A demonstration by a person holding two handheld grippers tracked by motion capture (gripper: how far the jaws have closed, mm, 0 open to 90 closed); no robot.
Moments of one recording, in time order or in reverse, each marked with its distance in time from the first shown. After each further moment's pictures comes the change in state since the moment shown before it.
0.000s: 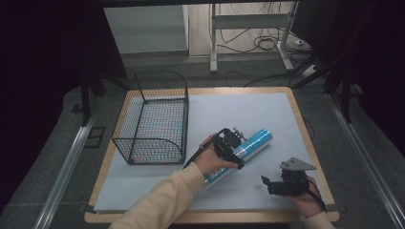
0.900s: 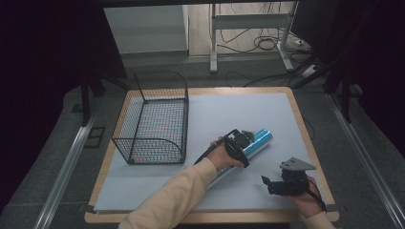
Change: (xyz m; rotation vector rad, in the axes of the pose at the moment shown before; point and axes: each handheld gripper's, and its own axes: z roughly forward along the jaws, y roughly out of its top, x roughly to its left) left arm -0.001 0.023 0.046 0.188 -0.022 0.001; right arm -0.001 0.000 0.000 0.000 0.000 0.001
